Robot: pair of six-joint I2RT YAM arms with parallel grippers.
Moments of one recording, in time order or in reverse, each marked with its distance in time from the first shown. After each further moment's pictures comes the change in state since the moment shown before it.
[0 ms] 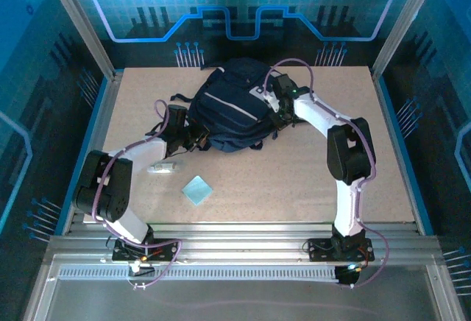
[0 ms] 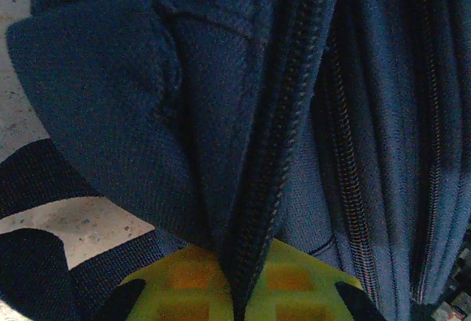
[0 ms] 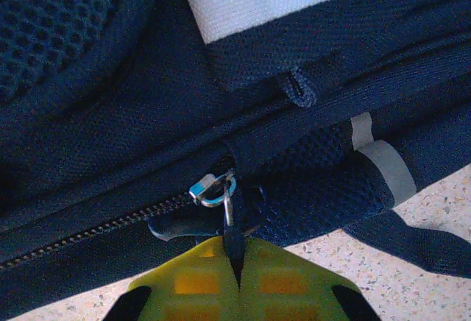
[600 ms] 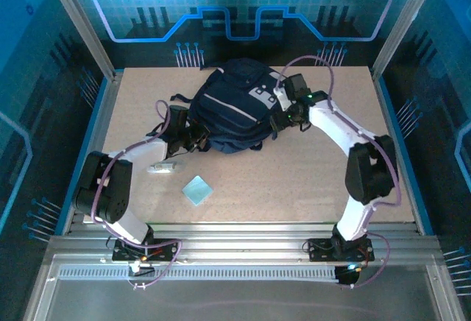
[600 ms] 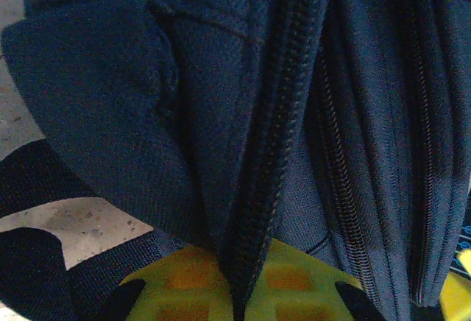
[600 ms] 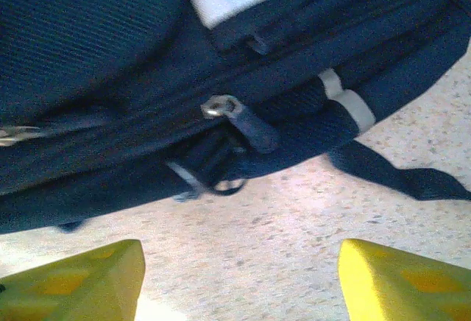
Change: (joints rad) left arm -0.026 -0.006 0.000 -0.010 -0.019 0.000; right arm -0.010 -0.279 -0.190 0.053 -0.132 0.158
